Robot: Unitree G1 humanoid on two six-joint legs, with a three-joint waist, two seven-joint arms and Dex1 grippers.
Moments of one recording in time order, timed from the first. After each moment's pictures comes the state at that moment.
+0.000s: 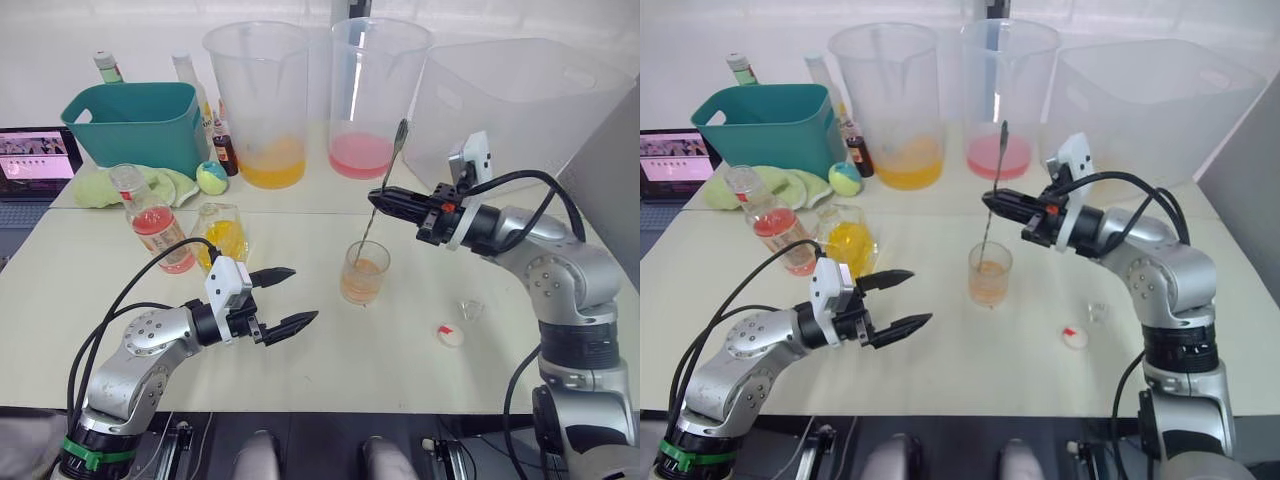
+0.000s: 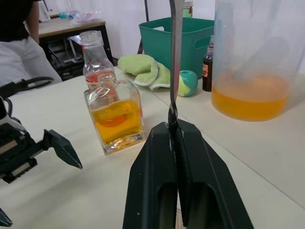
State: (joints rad) left arm -0.13 0.58 0.00 -0.42 -0.54 0.38 -0.86; right arm -0.71 -0.60 -0.07 -0.17 0.67 0.75 0.78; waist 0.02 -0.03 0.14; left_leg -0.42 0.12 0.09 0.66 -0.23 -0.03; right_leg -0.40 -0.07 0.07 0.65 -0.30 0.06
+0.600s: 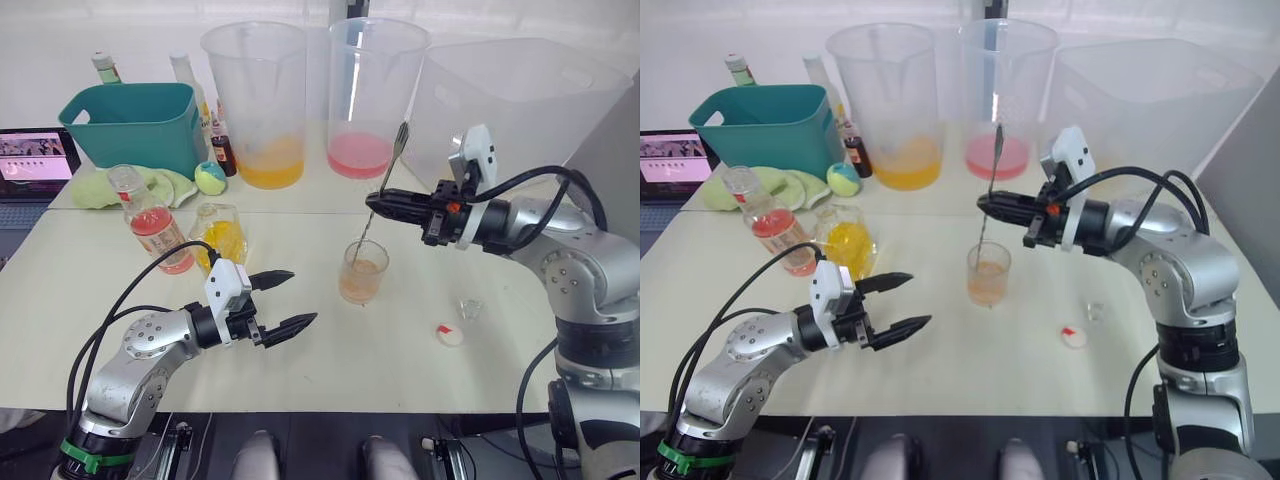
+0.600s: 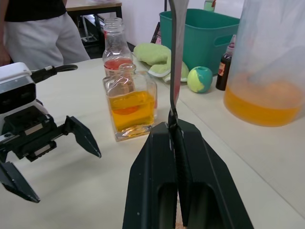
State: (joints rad) left arm -0.12 0.58 0.00 -0.42 -0.54 0.38 -0.85; right arm -0.74 -0.66 -0.05 -0.25 0.66 0.79 0.83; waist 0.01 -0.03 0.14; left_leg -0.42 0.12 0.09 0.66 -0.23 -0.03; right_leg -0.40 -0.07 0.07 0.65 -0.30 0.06
